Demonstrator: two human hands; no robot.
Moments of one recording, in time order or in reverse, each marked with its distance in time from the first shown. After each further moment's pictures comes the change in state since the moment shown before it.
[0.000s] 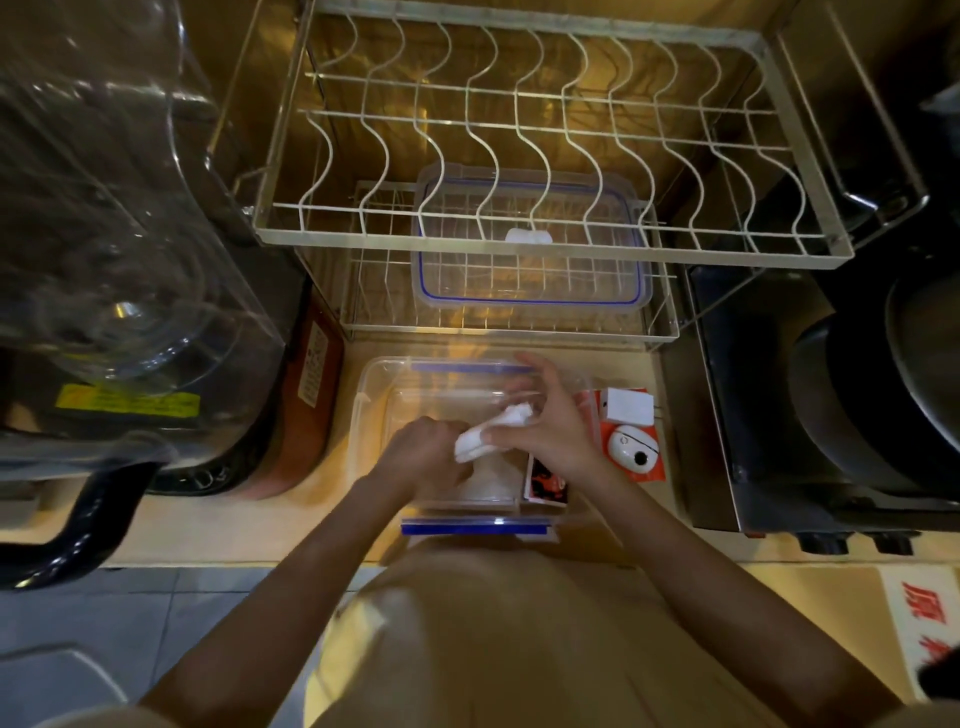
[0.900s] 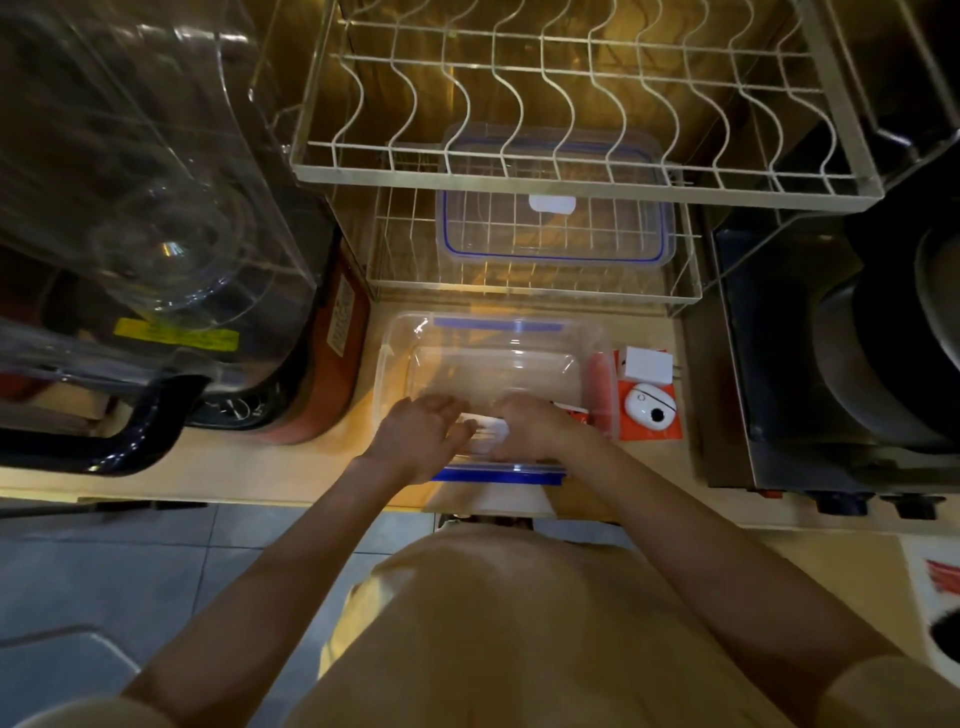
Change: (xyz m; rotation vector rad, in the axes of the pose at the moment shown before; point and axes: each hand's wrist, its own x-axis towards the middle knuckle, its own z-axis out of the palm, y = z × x) left_hand -0.040 -0.023 0.019 0.098 0.034 0.014; right_hand 0.002 0.025 0.035 -0.977 -0.469 -0.039
